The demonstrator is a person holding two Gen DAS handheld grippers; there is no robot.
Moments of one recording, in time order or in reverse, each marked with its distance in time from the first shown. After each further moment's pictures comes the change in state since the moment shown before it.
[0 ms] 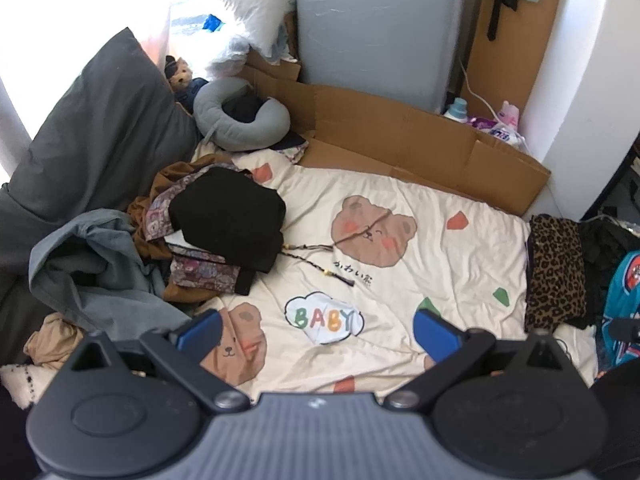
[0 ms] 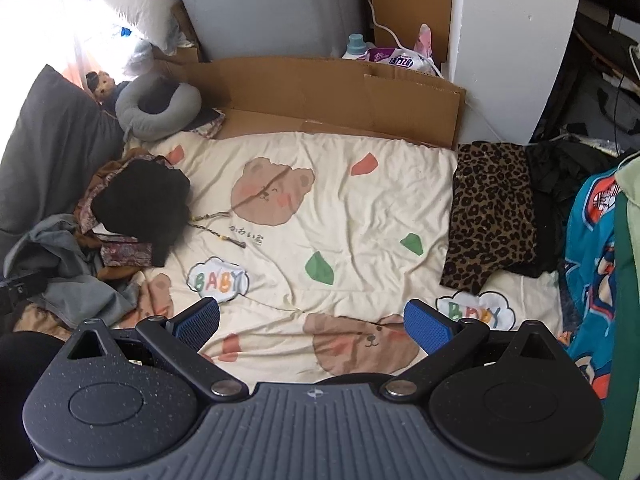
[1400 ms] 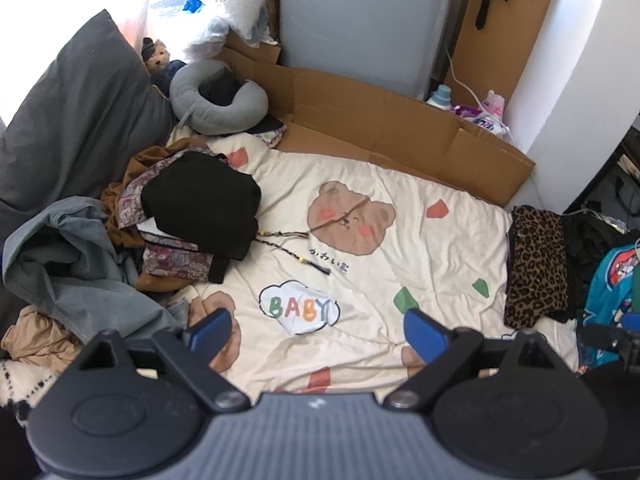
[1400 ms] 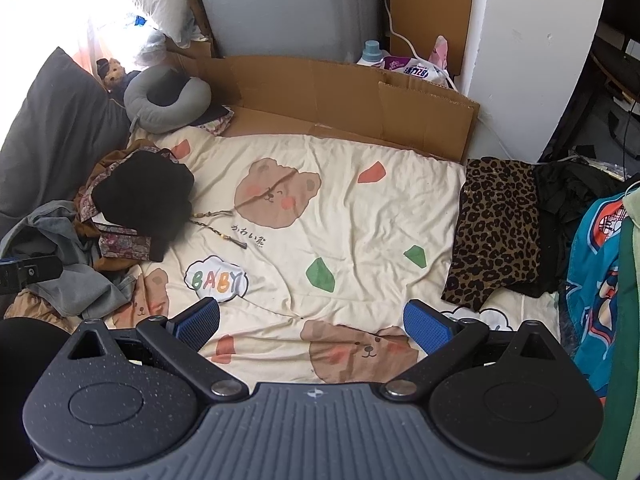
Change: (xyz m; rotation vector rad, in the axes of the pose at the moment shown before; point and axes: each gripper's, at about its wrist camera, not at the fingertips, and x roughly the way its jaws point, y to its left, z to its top) left arm 0.016 -0.009 0.008 0.010 0.039 -0.068; right arm 0.007 0.010 0.002 -0.064 -0.014 -0.010
